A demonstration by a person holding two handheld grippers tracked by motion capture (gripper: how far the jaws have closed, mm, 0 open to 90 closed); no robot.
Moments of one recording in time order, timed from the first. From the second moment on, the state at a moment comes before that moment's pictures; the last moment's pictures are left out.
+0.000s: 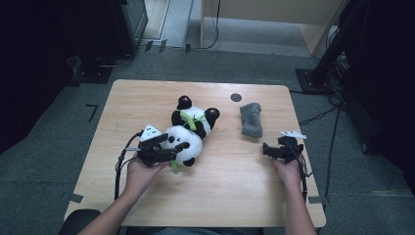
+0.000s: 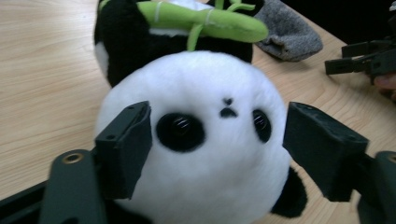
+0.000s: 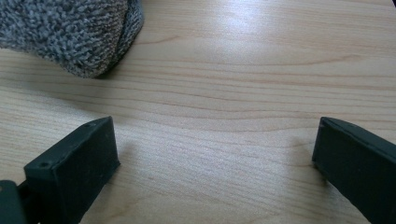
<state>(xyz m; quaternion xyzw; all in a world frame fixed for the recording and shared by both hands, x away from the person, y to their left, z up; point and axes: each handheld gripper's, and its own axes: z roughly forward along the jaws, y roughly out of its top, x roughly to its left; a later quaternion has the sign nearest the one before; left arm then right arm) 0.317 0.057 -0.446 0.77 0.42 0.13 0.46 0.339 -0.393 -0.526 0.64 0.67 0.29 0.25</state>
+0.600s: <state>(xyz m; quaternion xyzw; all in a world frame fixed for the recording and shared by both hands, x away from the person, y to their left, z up) 0.348 0.036 -0.458 0.78 0.44 0.18 0.42 0.339 -0.393 -0.526 0.64 0.67 0.29 0.25</state>
